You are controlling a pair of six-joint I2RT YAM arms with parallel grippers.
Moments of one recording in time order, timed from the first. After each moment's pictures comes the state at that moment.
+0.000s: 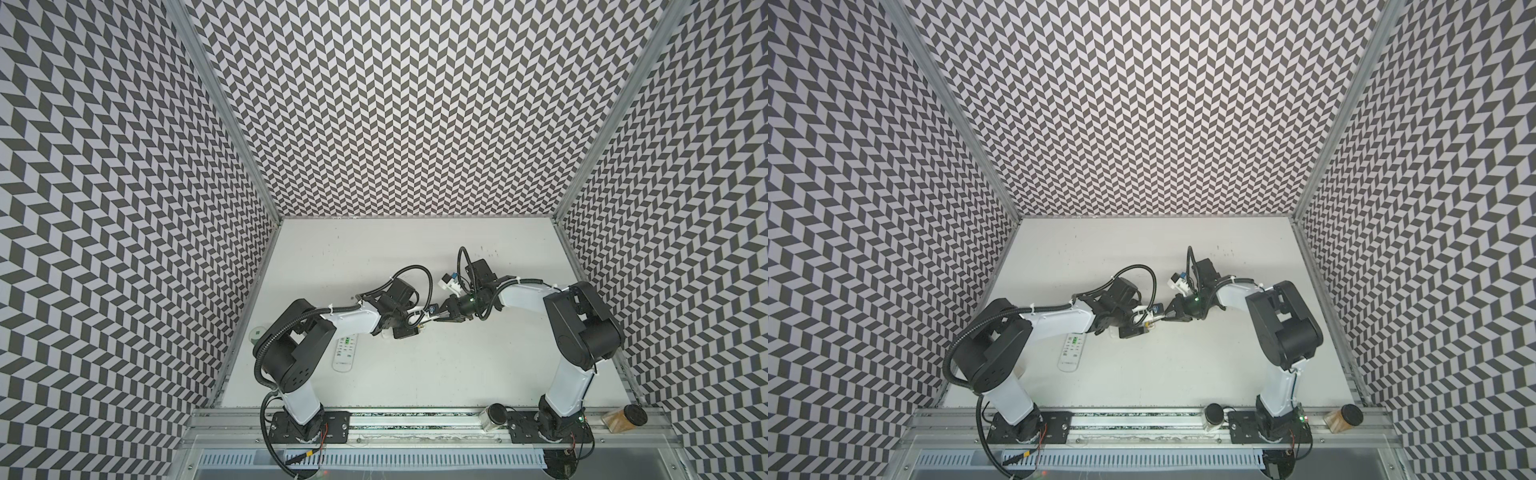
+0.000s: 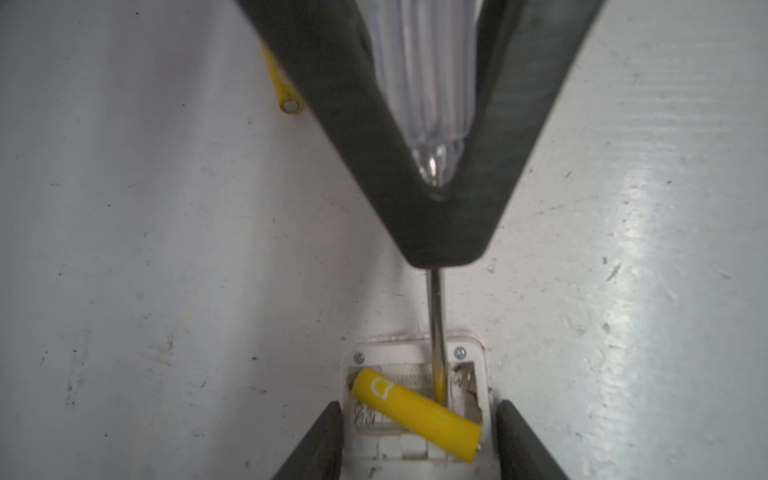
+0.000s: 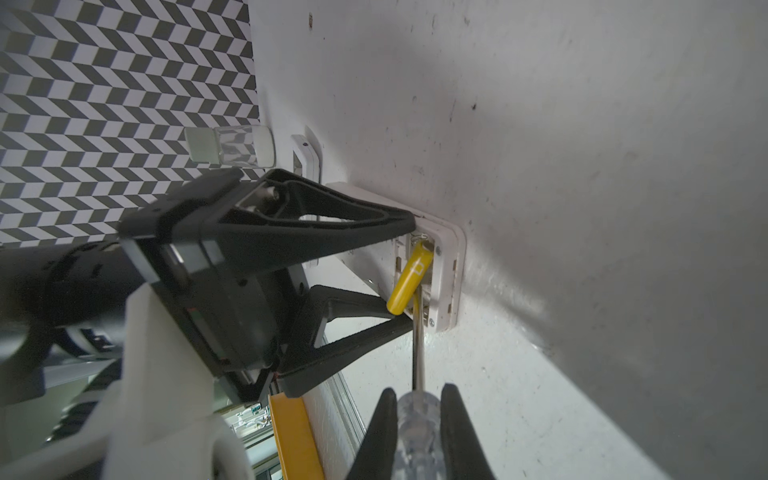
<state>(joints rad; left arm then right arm) -0.72 1.72 0.88 -0.16 0.18 0.72 0.41 1.83 0.99 -0.35 -0.93 0.30</state>
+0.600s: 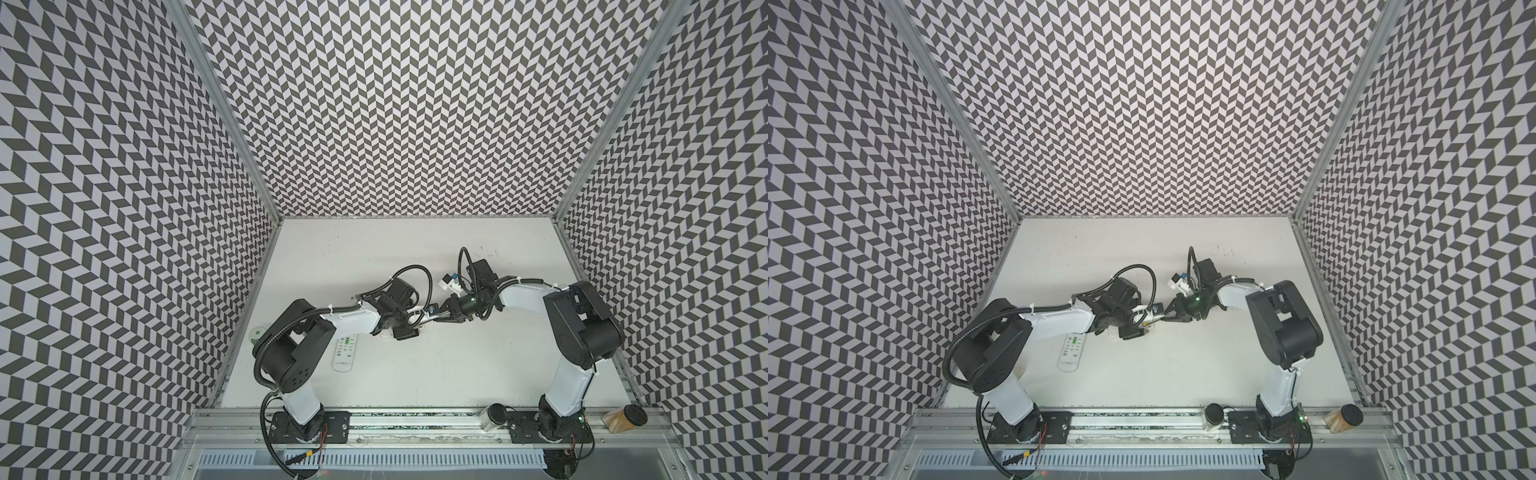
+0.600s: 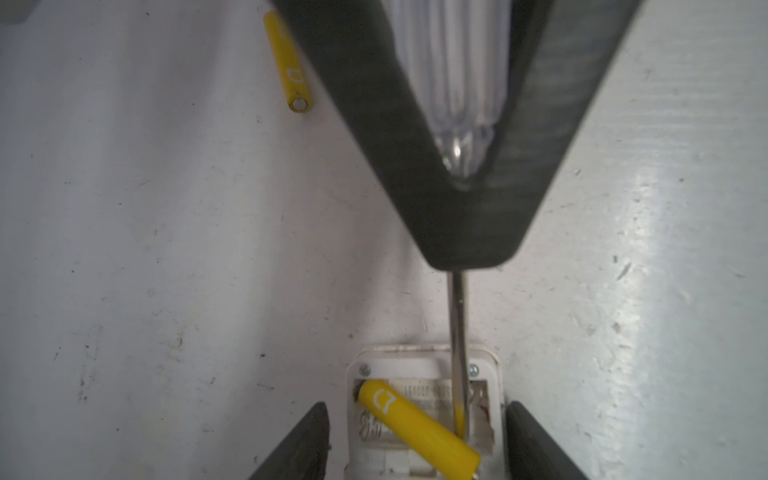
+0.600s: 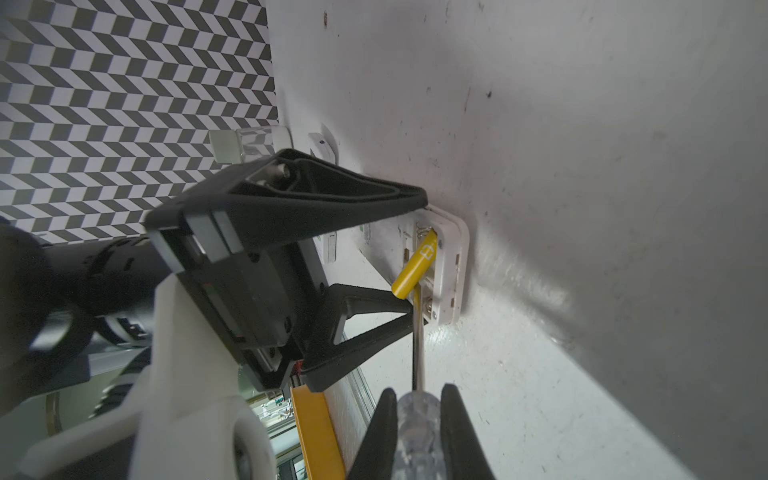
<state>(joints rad) -0.72 1.72 0.88 -0.15 0.17 0.71 0.39 1.83 0.98 -0.35 -0.98 0.32</state>
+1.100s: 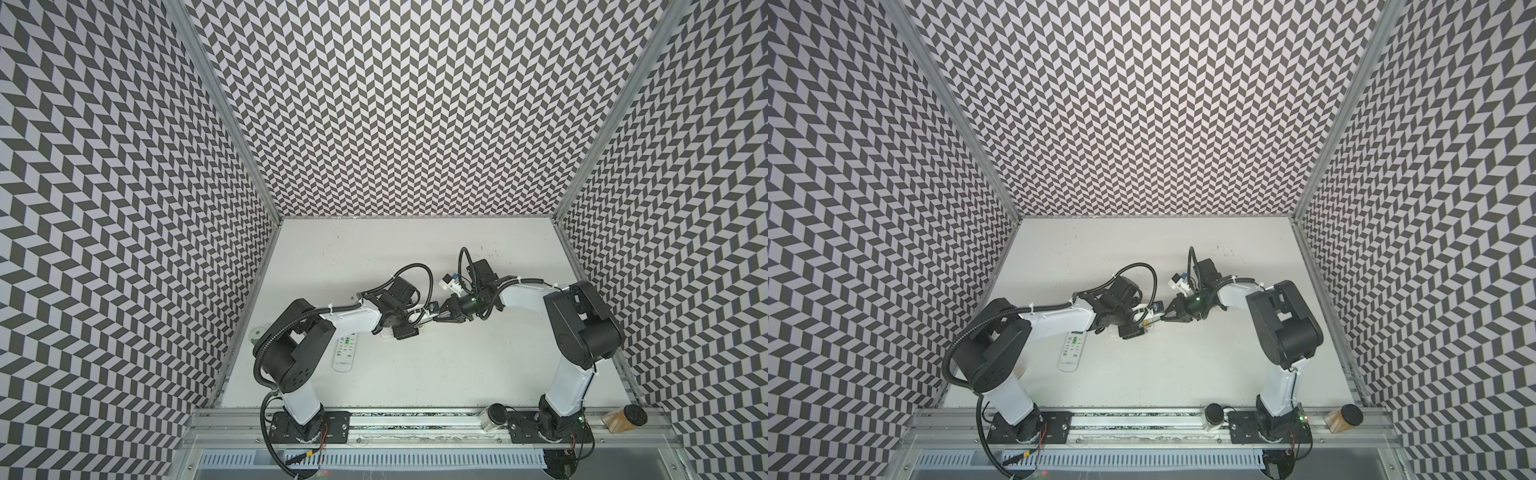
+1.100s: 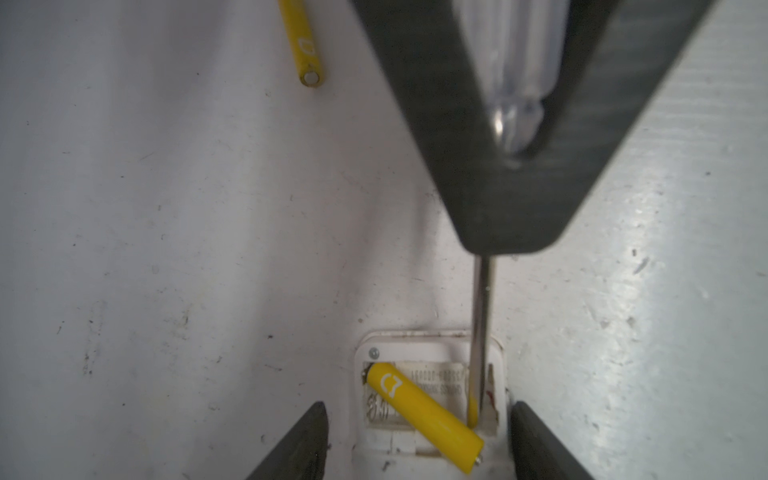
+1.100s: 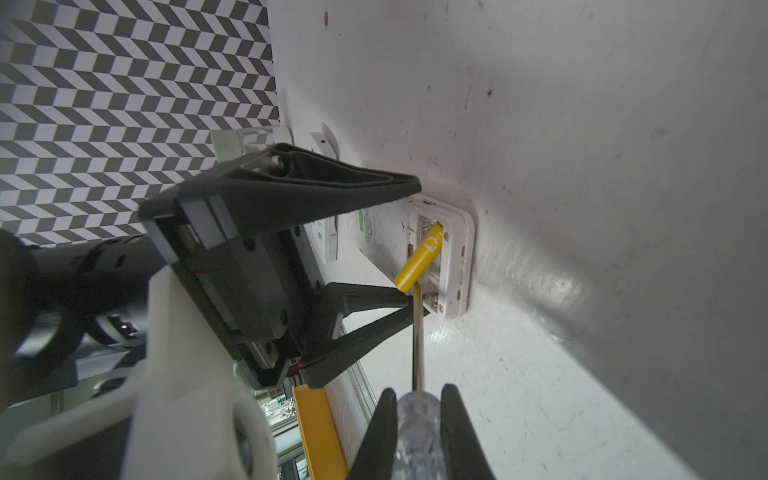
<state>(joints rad) -0.72 1.72 0.91 -0.21 0.14 0.68 0.39 1.83 0.98 -0.35 -0.98 0.32</state>
